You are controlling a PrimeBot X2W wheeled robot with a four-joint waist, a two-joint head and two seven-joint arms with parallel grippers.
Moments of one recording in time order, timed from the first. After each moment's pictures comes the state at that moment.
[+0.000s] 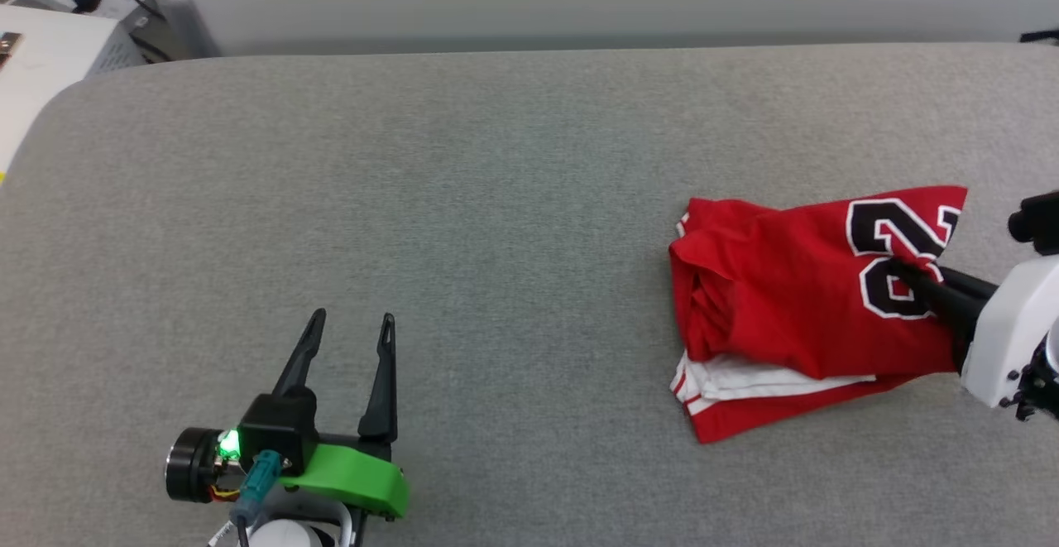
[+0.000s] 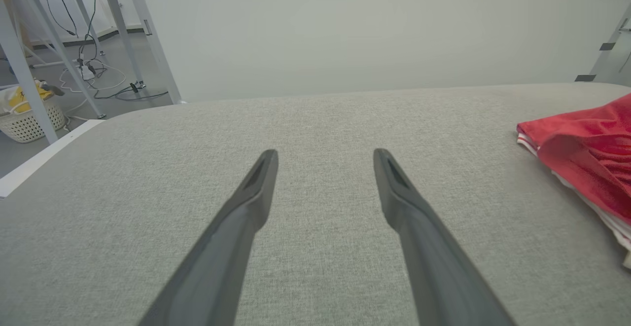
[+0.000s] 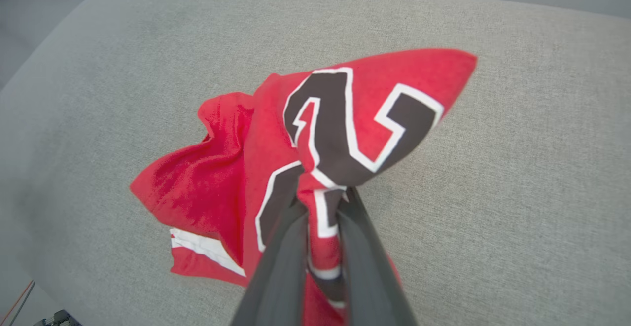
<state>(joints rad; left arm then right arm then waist) -0.02 0.06 -0.07 0.09 -0.05 -0.05 -0.26 -0.33 -0.69 0.37 0.06 0.91 0.13 0.42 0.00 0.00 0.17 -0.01</state>
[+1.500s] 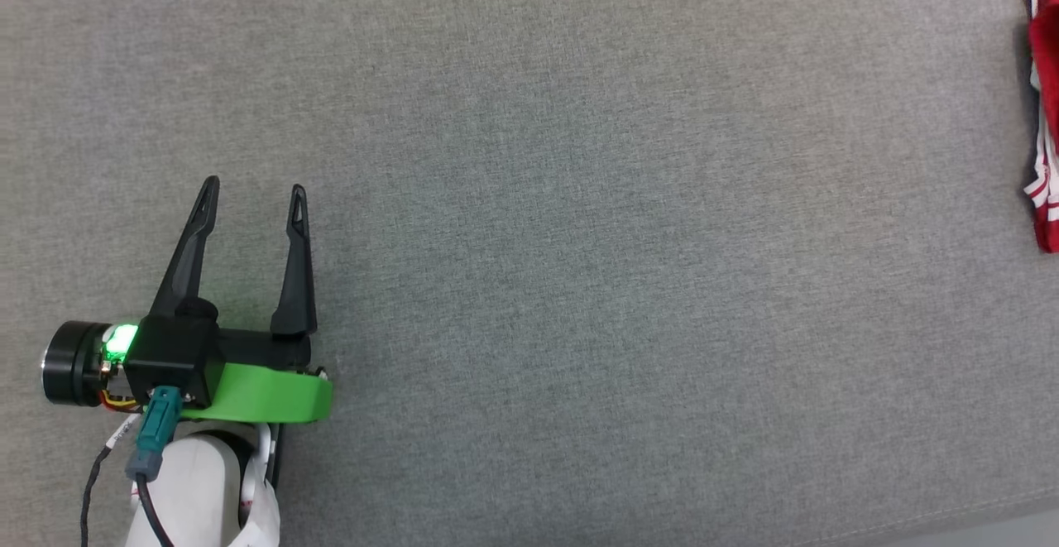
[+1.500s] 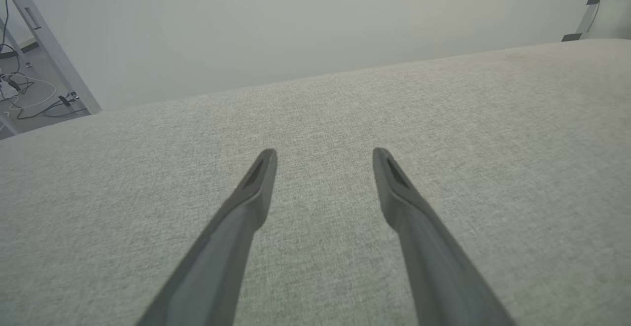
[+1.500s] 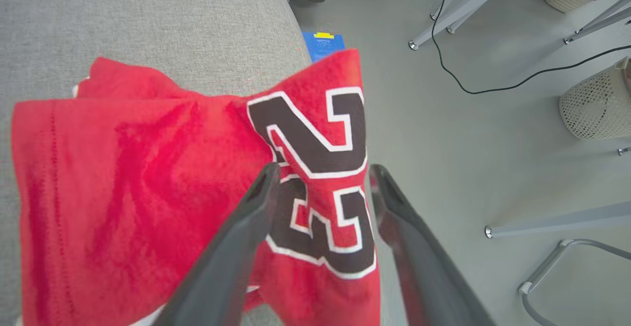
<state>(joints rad) -0.16 0.17 -0.01 -0.08 -0.03 -0.05 -0.26 -0.82 -0.88 0.20 0.72 0.65 0.13 0.30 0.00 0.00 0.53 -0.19</state>
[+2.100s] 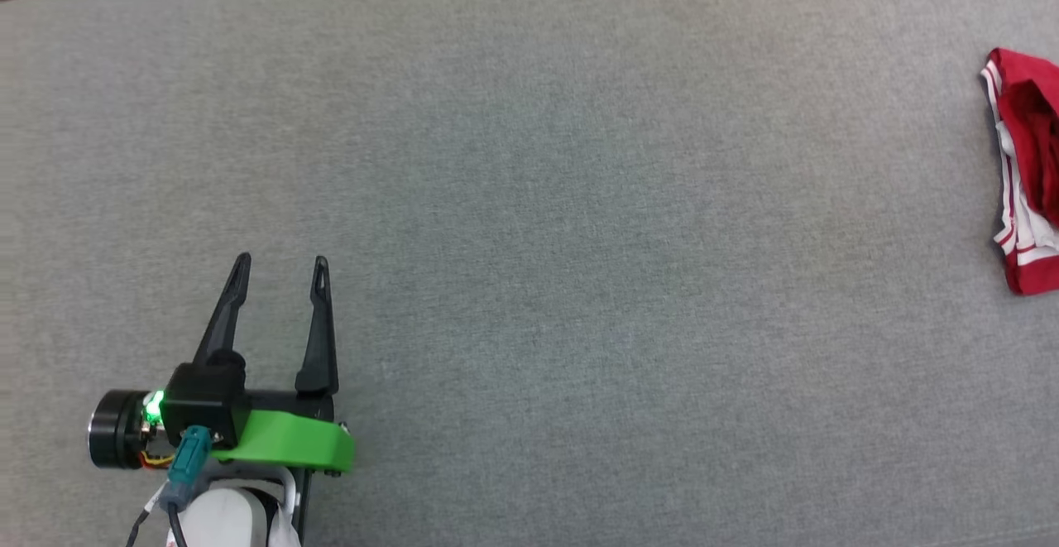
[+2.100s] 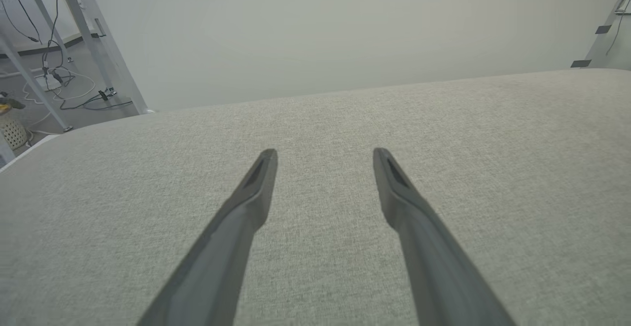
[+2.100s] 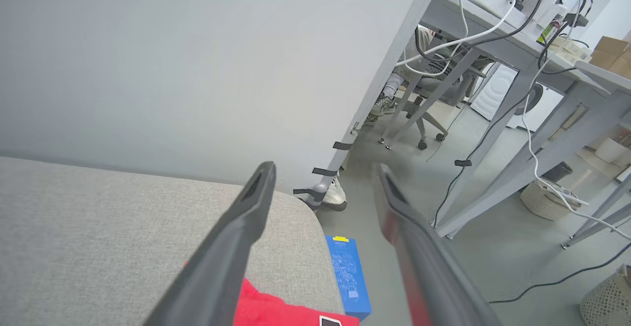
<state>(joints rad) -0.07 0.12 -0.01 -0.01 -0.05 -0.04 -0.26 -0.82 -0.83 0.24 0.63 0.53 0.13 -0.21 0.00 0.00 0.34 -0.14</state>
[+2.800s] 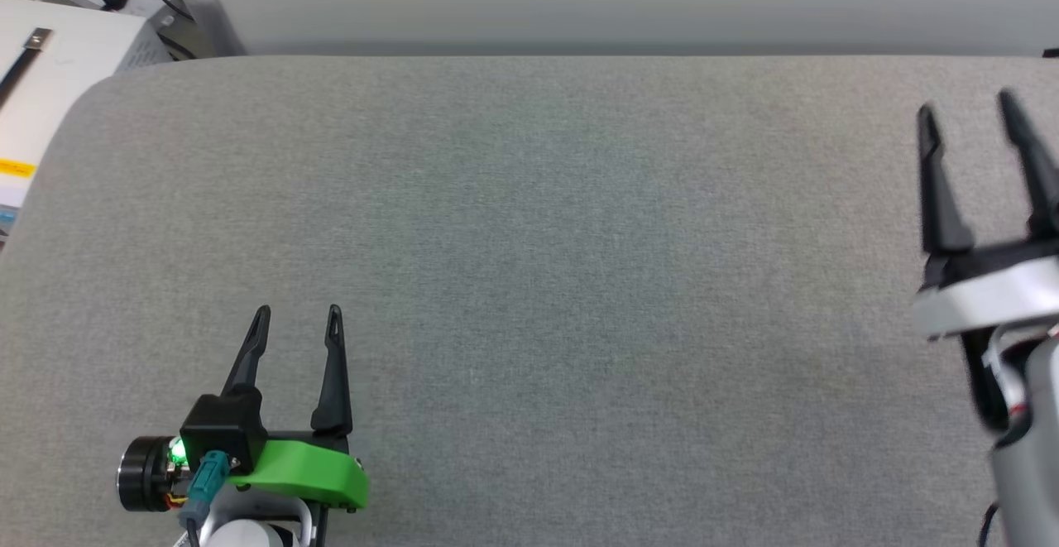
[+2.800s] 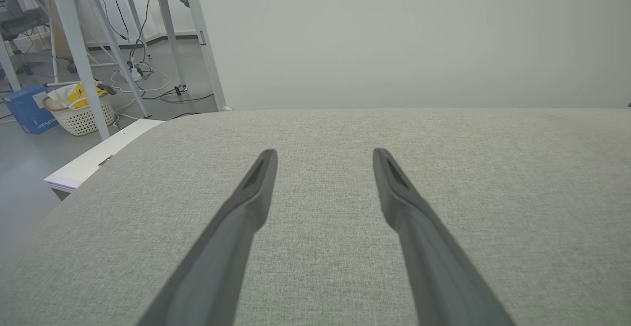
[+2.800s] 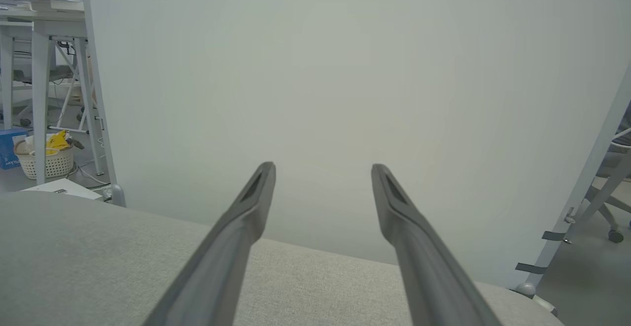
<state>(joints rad) -0.02 0.08 0.00 0.07 -0.08 -0.04 -0.26 -0.36 -0.27 0.01 0.11 0.20 0.13 -0.26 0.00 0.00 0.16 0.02</state>
